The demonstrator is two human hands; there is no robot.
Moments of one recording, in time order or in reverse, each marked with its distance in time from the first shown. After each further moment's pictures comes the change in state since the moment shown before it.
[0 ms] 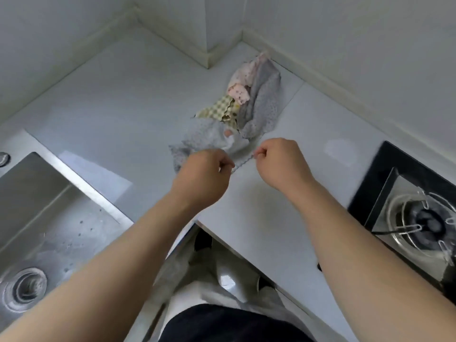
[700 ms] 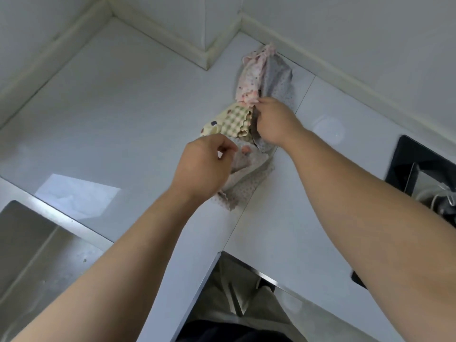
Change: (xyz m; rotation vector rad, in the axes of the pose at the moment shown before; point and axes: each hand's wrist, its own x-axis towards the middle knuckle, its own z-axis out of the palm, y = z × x) left_hand 0.093 -0.052 -0.035 -0.242 -0.016 0.041; right_hand 0.173 -0.019 0.034 -0.162 -0.045 -0.038
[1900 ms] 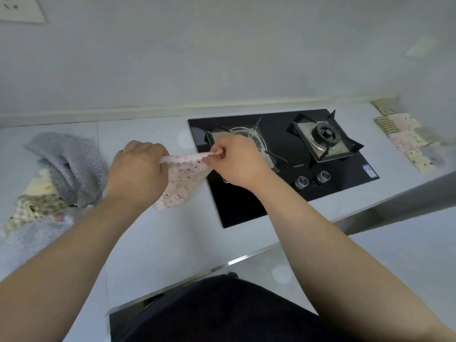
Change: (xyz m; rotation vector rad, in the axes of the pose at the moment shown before) left_hand -0.048 0.172 0.132 0.467 -0.179 0.929; right_hand -0.351 0.106 -0.106 0.336 0.581 0.582
